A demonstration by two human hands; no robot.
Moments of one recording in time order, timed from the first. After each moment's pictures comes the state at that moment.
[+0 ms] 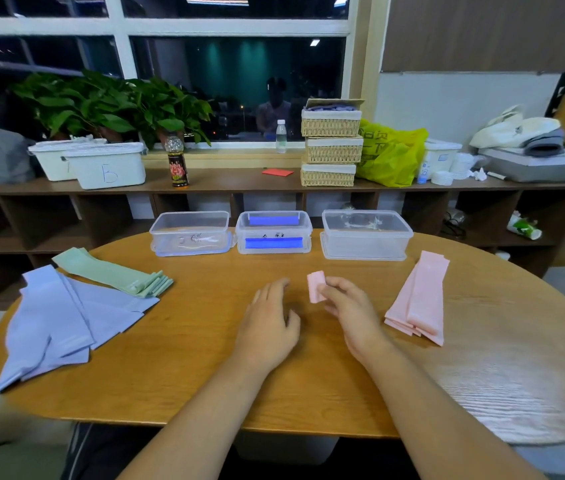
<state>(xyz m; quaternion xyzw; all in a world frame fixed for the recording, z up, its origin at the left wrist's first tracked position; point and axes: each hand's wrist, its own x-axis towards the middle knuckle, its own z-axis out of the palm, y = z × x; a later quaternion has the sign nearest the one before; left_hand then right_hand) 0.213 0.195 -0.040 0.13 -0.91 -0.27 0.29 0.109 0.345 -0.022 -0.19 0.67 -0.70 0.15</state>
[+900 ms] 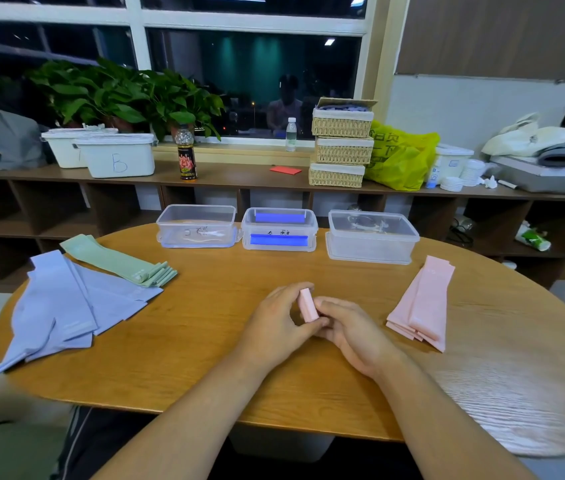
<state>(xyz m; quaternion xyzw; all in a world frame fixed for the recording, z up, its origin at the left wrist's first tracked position) 0.218 0.206 -0.035 0.05 -0.88 -0.35 0.31 0.128 0.363 -0.018 -0.28 0.56 -0.70 0.35</state>
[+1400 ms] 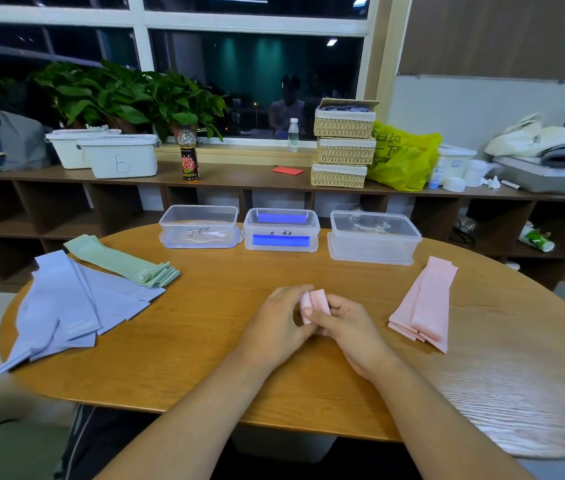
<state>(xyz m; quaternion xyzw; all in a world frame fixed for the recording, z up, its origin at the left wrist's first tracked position) 0.215 0.202 -0.041 0.06 -0.90 -0.32 0.29 0.135 0.355 -0.027 -0.31 0.61 -0.69 0.25</state>
